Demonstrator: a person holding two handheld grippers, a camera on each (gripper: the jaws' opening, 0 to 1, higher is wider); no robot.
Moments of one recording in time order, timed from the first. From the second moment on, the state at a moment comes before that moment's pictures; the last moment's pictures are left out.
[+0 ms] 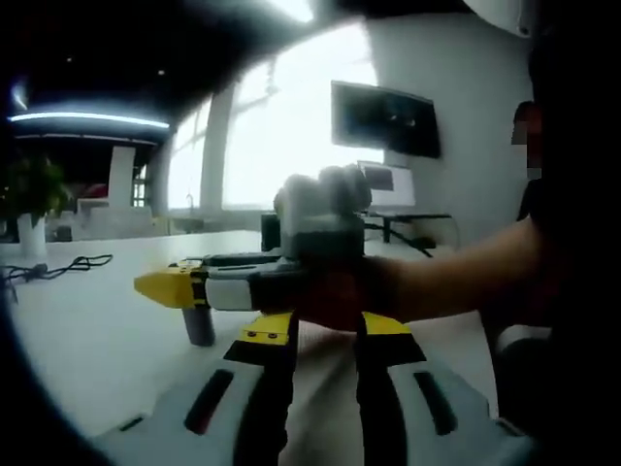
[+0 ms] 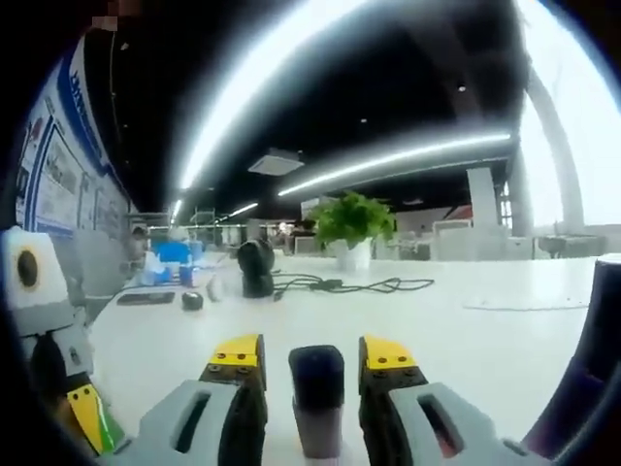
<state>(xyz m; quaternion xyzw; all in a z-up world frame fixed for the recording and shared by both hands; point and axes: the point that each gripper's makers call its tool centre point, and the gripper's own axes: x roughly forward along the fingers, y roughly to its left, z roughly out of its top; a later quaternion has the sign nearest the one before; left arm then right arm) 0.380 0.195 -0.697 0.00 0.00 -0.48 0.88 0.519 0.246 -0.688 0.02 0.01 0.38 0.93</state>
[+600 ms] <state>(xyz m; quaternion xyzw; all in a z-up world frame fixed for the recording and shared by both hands) 0.386 0.202 -0.693 -0.01 0.00 -0.47 0.89 0.483 0.208 -0.635 0.05 -0.02 0.36 0.93</state>
